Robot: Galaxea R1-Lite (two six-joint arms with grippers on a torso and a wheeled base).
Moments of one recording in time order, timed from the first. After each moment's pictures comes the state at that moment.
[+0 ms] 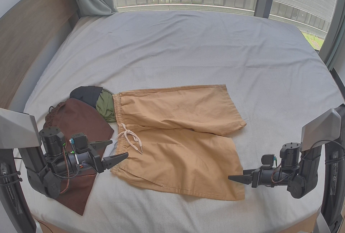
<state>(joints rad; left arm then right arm) -0.08 2.16 -0.32 -1.55 -0.74 -0.05 0.15 2.41 -0.29 -1.54 0.75 0.25</state>
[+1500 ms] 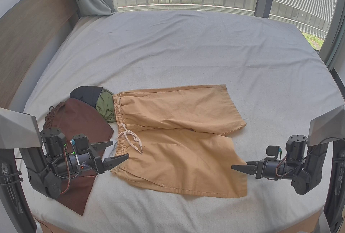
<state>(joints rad) -0.08 2.17 -0.32 -1.55 -0.75 -0.05 0.14 2.31 -0.29 -1.54 0.77 0.34</state>
